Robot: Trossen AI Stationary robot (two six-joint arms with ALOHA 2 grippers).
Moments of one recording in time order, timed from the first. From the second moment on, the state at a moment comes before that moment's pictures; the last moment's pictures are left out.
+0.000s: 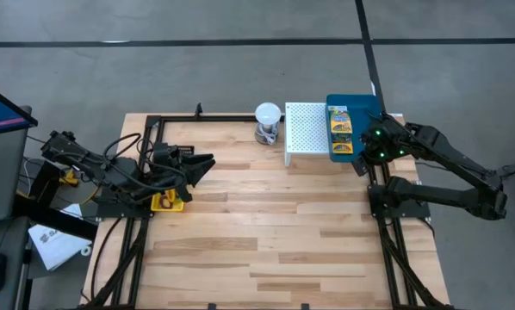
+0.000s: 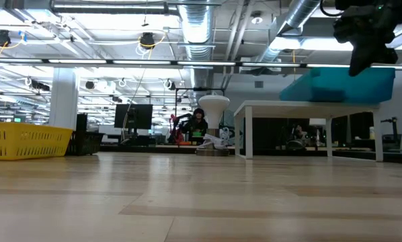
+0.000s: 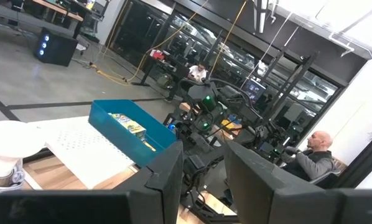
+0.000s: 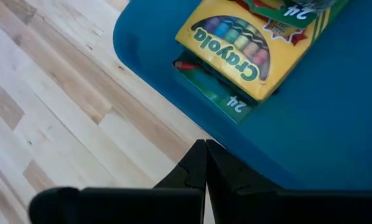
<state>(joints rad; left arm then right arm) -0.47 0.97 0.97 0.14 -0.89 -0.46 -0.61 0.77 0.93 -1.24 -0.10 0.36</state>
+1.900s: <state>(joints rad) -0.47 0.96 0.97 0.14 -0.89 -0.46 -0.53 0.74 0.93 -1.17 -0.15 0.44</state>
